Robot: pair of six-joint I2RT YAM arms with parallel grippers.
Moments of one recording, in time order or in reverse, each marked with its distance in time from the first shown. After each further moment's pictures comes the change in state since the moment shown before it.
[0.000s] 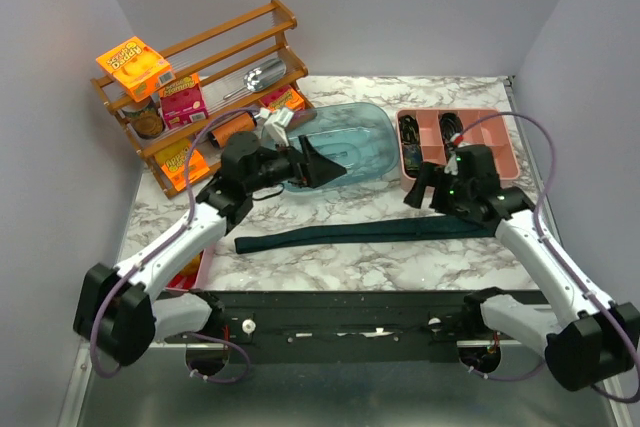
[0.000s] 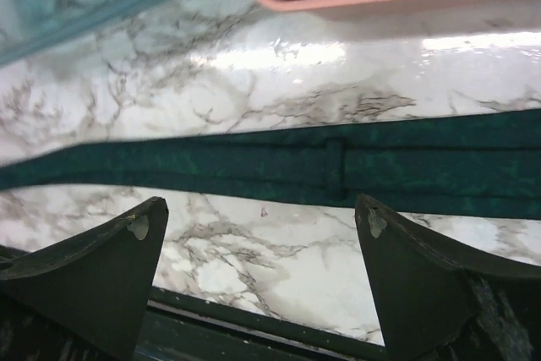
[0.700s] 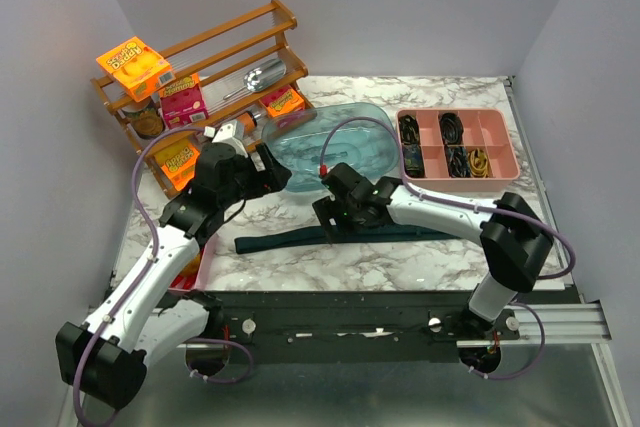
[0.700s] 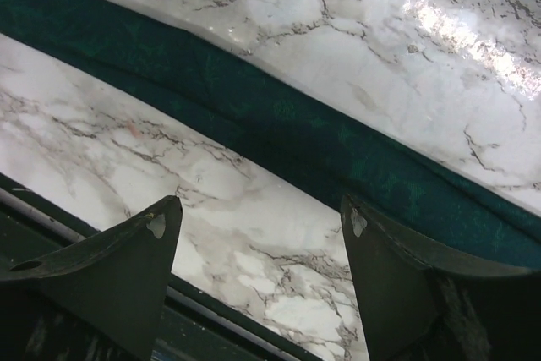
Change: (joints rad) left arm 0.159 -0.308 -0.014 -0.590 -0.483 0.144; right arm 0.722 0.669 0.330 0.084 0.179 -0.048
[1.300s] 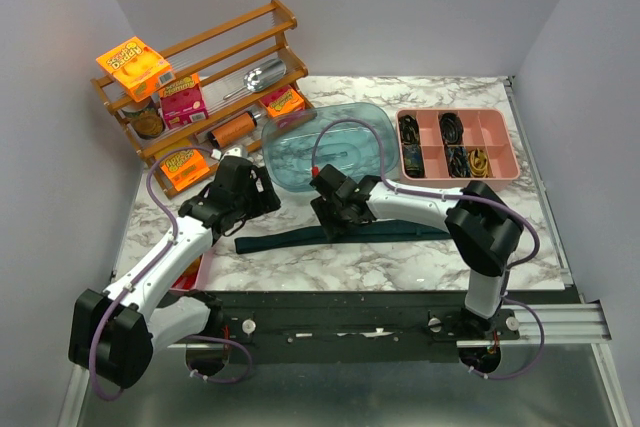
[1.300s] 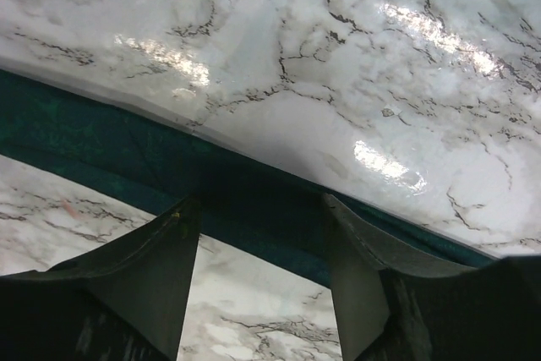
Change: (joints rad) left arm 0.001 0.140 -0.113 -0.124 -0.162 -0.031; right arm -0.003 0.183 0.081 0.030 0.089 -0.016
